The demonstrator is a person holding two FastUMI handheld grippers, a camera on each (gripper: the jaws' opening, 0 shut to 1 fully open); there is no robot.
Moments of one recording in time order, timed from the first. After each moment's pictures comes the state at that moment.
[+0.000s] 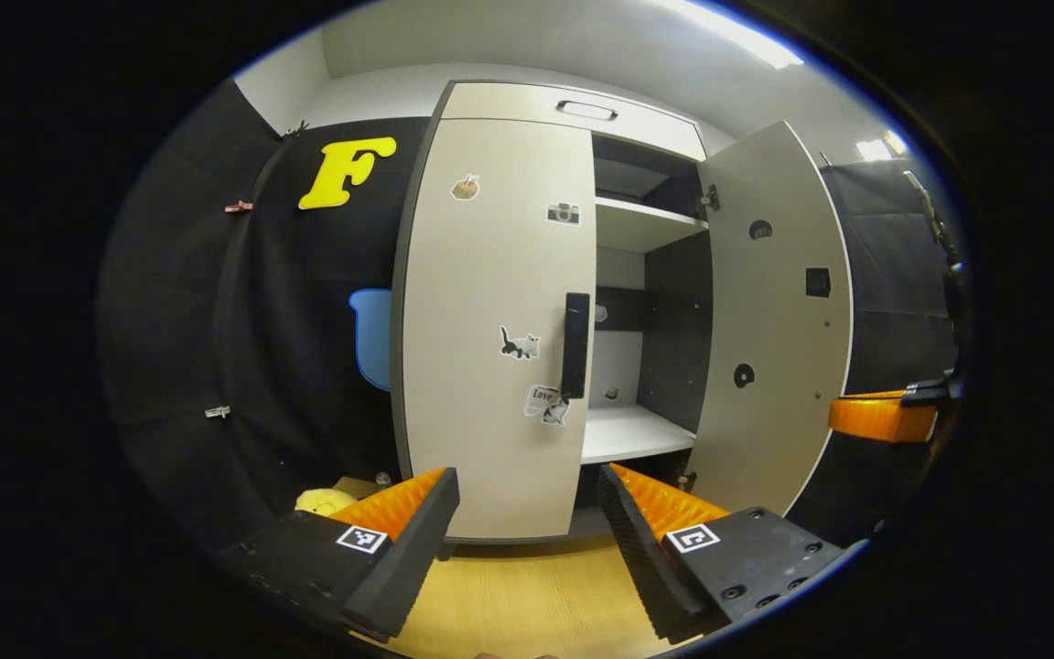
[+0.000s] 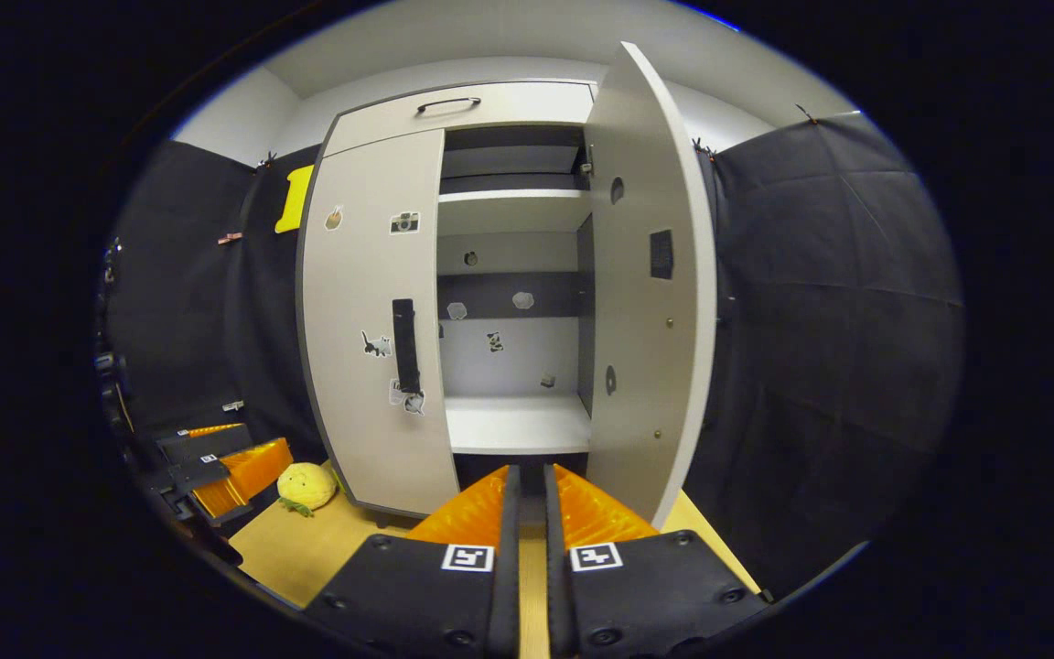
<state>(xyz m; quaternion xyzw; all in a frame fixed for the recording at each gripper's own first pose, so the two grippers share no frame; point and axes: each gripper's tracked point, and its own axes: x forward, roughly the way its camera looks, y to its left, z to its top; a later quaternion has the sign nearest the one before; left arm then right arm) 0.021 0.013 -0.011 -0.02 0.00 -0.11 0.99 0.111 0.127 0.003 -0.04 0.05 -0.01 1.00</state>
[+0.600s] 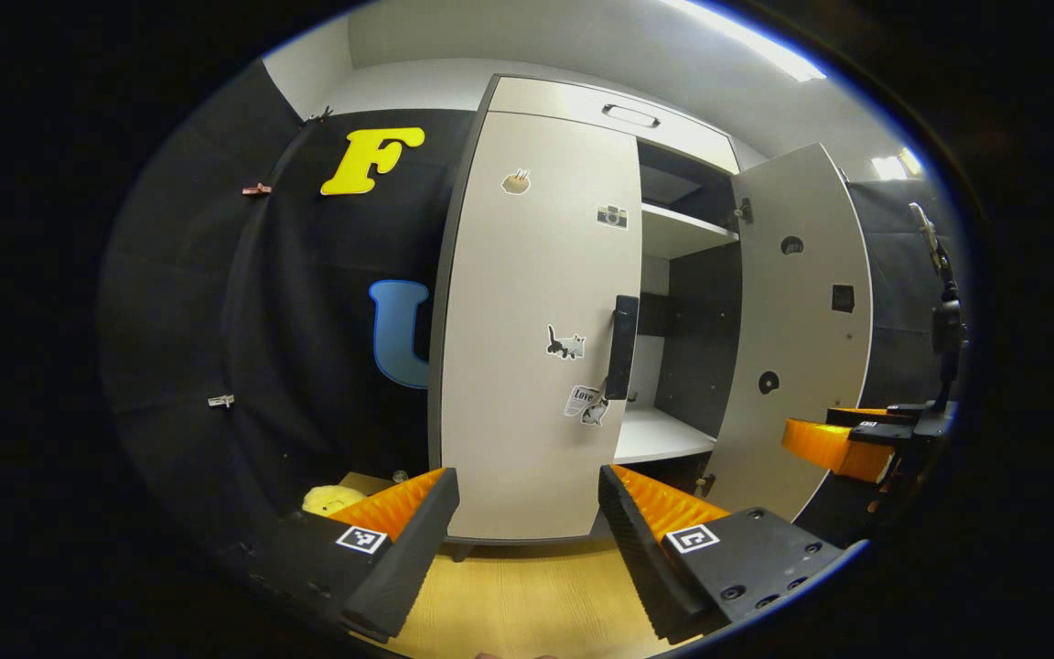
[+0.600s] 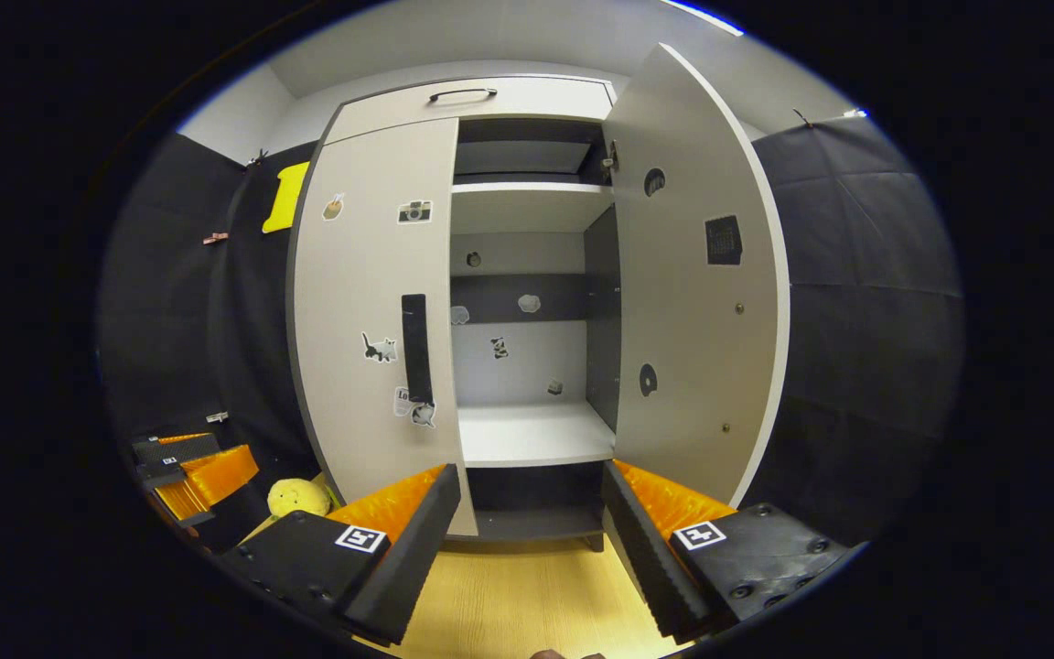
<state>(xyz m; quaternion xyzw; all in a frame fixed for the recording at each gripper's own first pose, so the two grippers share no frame) 0.039 0.050 -0.016 -0.04 0.01 -0.10 0.99 0.146 0.156 -0.014 -0.02 0.03 -0.03 1.00</state>
